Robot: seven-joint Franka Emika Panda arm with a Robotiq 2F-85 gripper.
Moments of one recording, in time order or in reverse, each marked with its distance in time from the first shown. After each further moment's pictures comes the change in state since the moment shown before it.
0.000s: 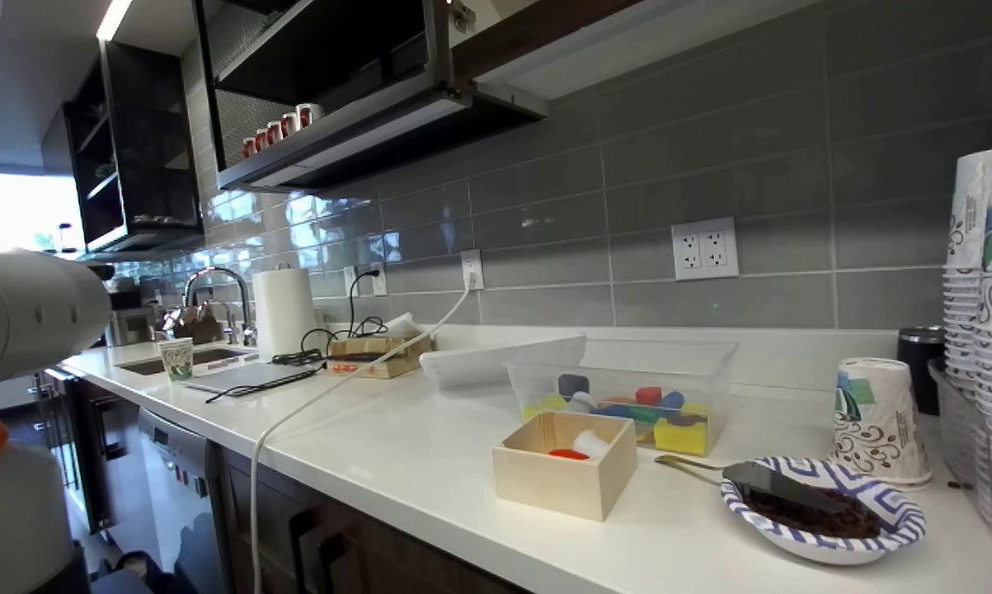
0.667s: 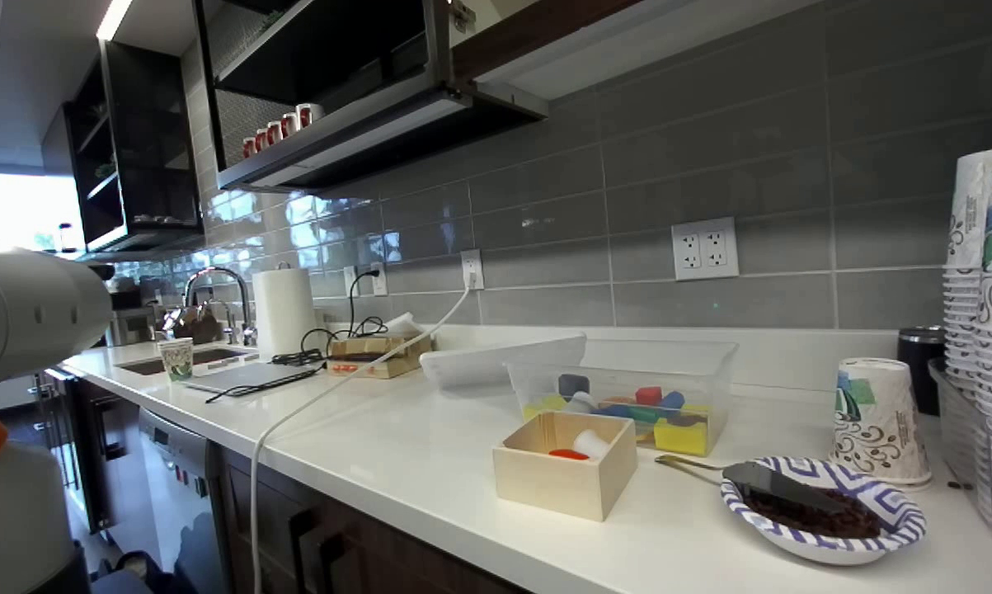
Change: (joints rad) arm -0.009 0.008 0.006 0.003 -0.002 0.000 0.006
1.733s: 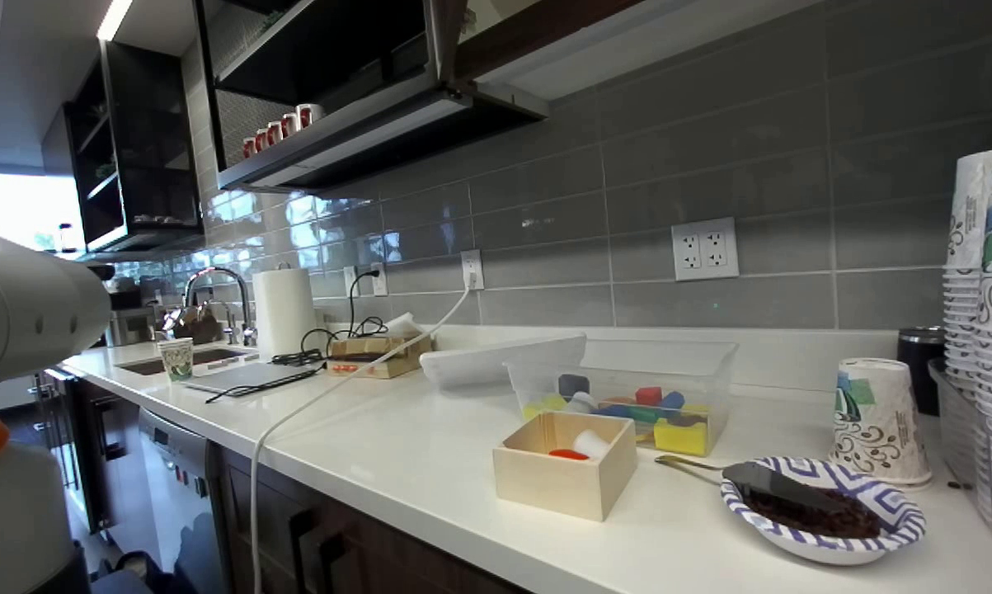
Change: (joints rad) arm 0.014 0.150 -0.019 0.075 -0.009 0.082 -0.002
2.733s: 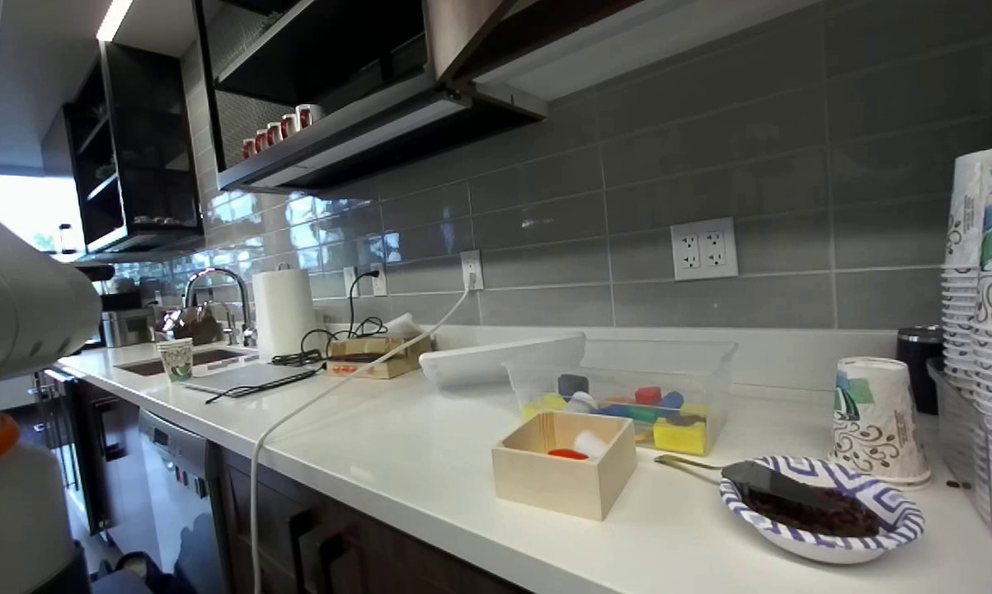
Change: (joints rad) arm 0.104 0.364 -0.062 0.268 0.053 0.137 0.000
